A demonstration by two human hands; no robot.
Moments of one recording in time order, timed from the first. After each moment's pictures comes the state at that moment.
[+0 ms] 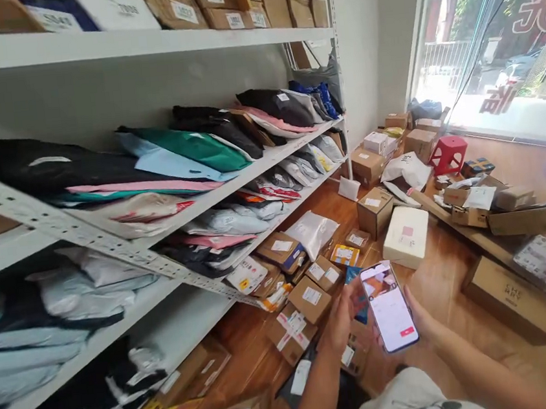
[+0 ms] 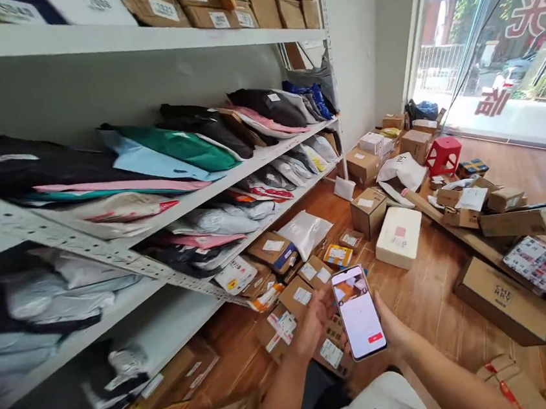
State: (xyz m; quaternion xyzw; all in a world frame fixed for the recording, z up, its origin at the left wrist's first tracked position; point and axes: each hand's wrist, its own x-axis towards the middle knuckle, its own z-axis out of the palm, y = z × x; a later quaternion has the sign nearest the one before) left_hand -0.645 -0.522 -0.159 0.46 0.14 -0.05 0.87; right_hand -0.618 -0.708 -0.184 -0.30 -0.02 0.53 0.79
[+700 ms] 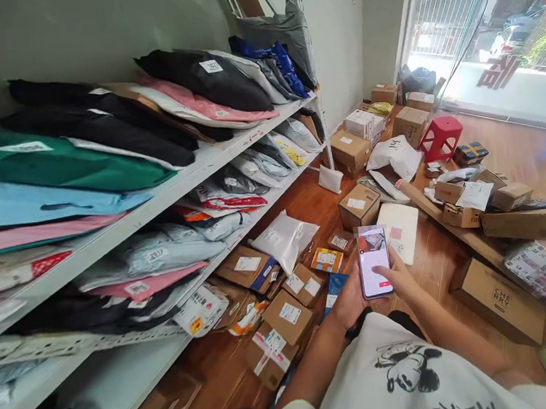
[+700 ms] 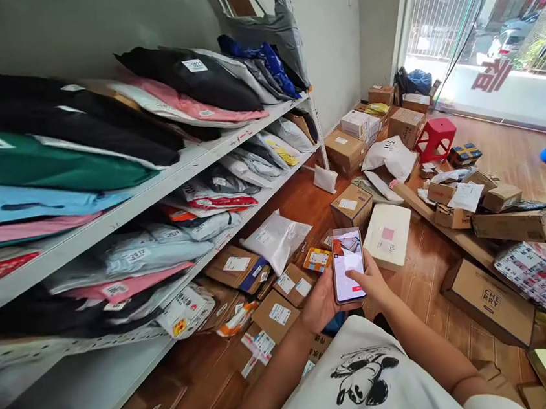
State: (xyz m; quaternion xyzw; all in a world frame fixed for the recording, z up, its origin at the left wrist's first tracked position) left_hand -0.408 -0.546 -0.155 0.33 0.10 -0.27 0.90; right_hand -0.360 -0.685 -0.173 -0.57 0.06 0.16 0.81
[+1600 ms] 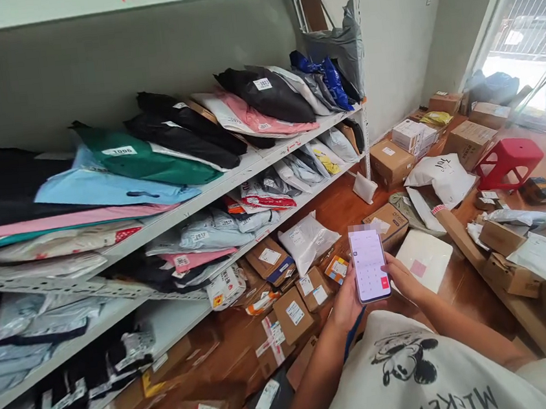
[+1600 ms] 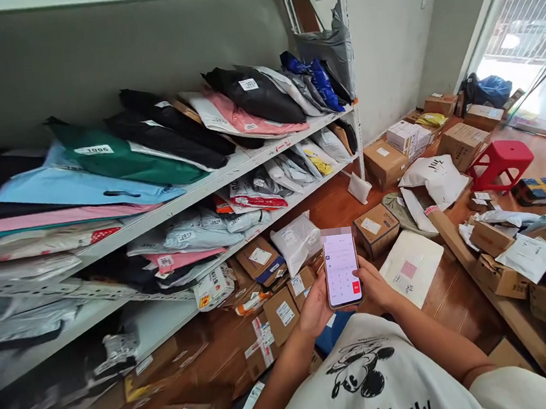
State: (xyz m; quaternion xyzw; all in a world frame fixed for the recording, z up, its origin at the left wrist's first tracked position) left_hand -0.277 -0.575 -0.129 0.34 0.23 -0.04 0.91; right_hand -0.178 -0.704 -0.146 -0.52 -0.11 0.38 0.76
